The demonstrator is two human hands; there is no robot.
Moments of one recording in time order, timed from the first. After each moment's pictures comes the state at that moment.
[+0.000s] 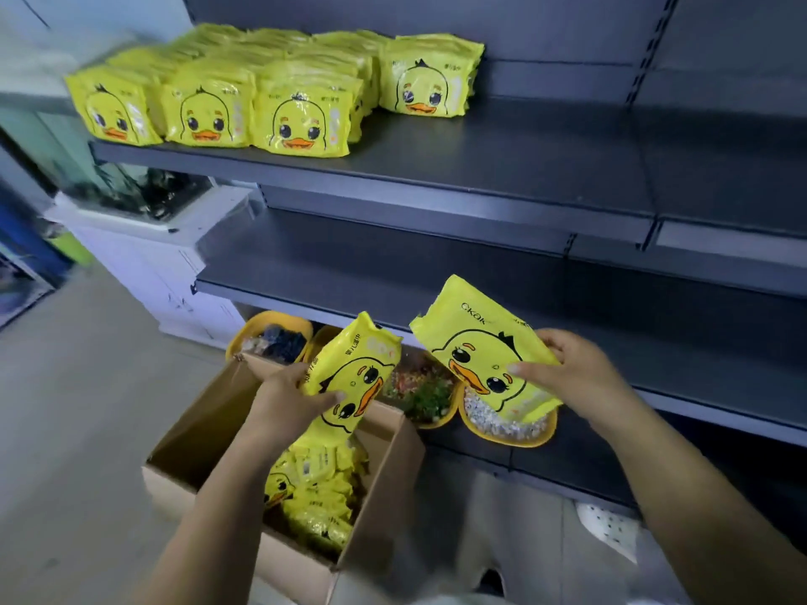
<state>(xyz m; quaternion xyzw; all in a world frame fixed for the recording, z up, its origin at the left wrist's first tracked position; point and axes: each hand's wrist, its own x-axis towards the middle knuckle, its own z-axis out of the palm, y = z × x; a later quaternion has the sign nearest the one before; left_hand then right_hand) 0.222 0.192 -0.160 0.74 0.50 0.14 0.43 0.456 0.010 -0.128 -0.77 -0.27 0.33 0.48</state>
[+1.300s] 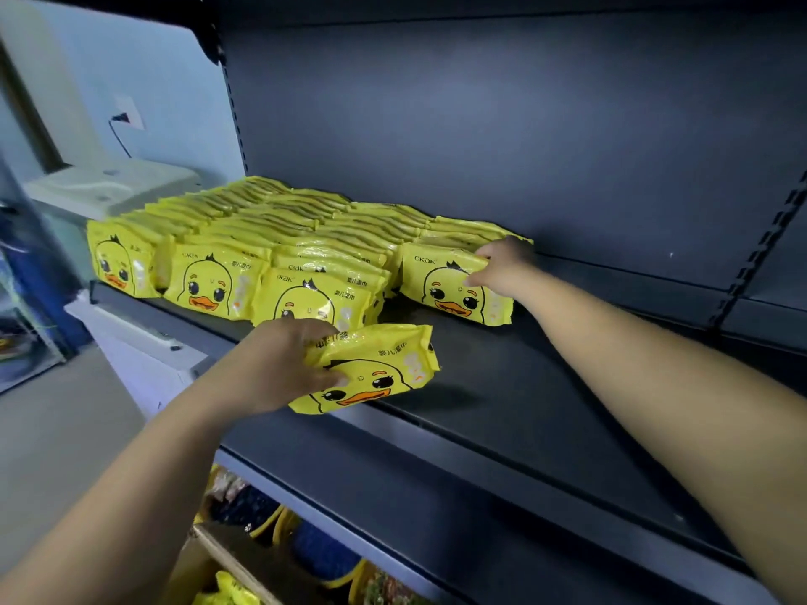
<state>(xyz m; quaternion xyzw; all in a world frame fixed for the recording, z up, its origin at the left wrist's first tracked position) 0.383 0.385 -0.002 0.90 0.37 0.17 0.15 0.670 0.377 0.016 -0.85 -0.49 0.02 0.20</state>
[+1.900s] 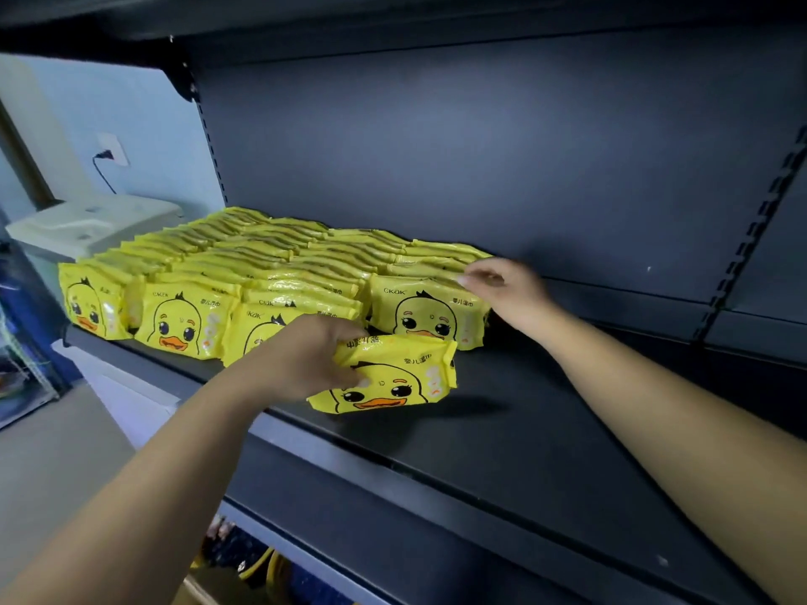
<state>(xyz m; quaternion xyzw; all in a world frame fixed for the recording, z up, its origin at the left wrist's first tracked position) 0.449 0.399 0.023 0.93 0.30 0.11 0.15 0.692 0.349 0.009 -0.71 -0.51 0.11 0.47</state>
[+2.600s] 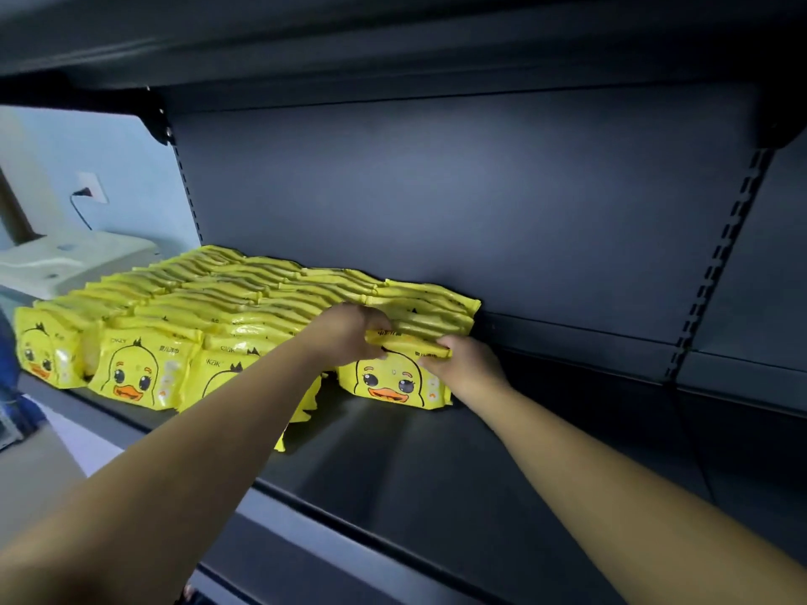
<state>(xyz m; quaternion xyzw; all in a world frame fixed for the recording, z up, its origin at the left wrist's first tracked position) 0.558 0.456 0.031 0.95 0.31 0.08 0.02 0.688 0.348 -0.013 -0.81 -0.46 0.13 0.33</state>
